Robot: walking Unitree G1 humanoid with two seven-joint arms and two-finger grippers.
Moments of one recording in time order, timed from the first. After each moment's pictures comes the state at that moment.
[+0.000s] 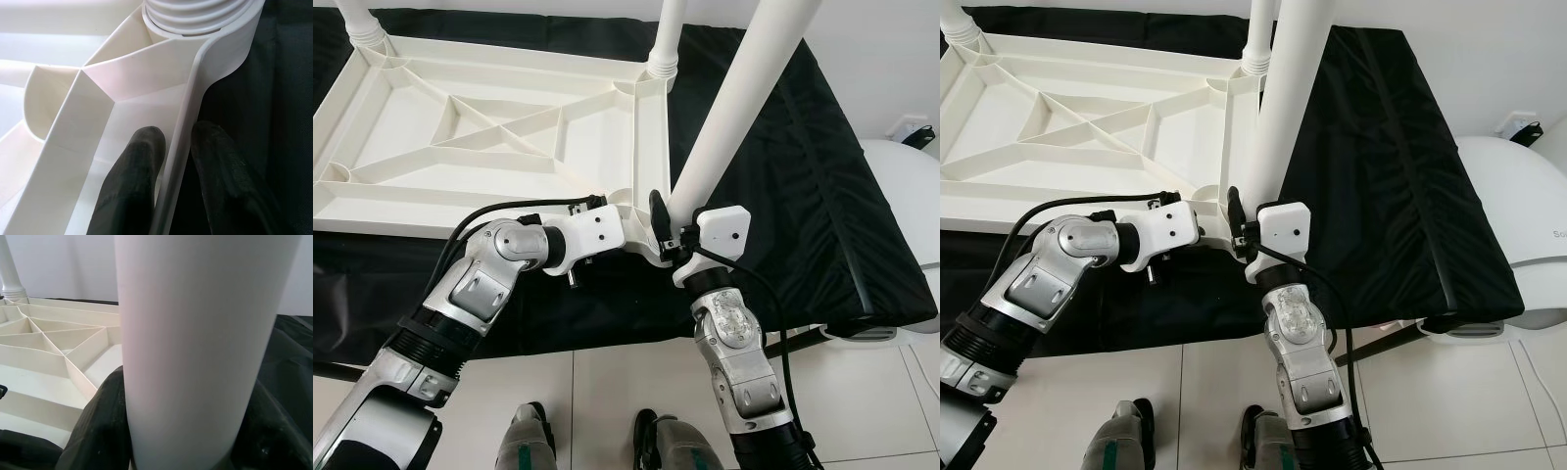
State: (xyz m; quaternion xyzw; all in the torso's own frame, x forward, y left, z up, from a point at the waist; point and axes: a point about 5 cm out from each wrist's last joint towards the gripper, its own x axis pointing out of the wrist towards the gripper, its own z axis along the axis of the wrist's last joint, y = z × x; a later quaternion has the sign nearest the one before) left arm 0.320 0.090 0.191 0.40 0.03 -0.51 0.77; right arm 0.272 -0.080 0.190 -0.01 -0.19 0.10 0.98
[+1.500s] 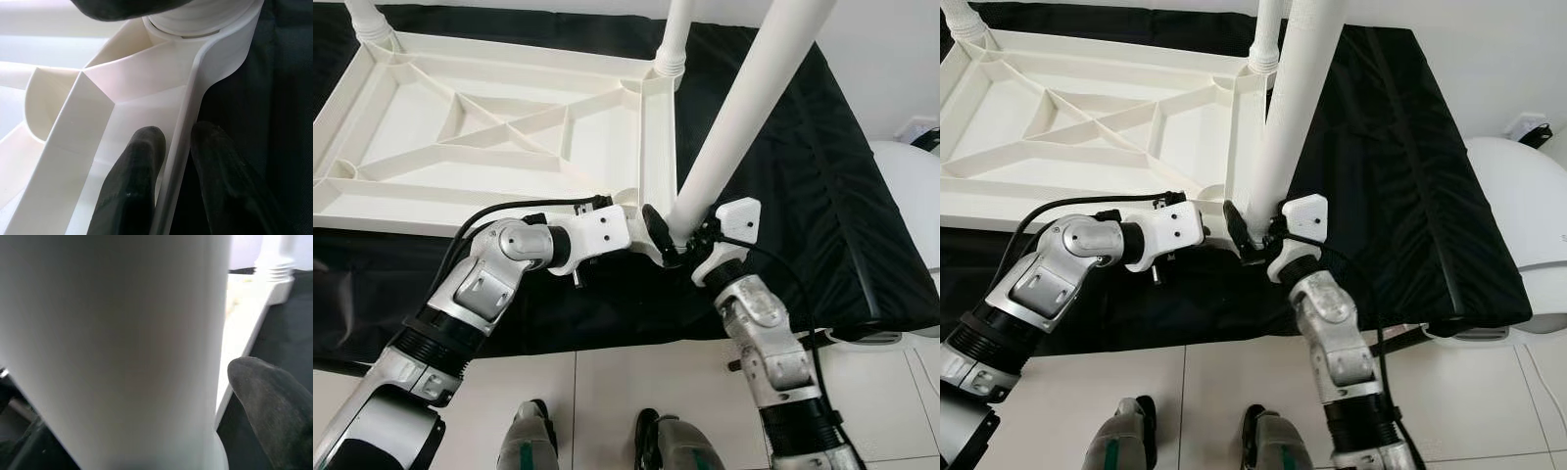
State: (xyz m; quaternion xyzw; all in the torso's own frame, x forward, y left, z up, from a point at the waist) left arm 0.320 0.084 0.193 0.40 0.02 -0.51 0.76; right arm 0.296 -0.115 0.189 -0.01 -0.15 0.26 0.95
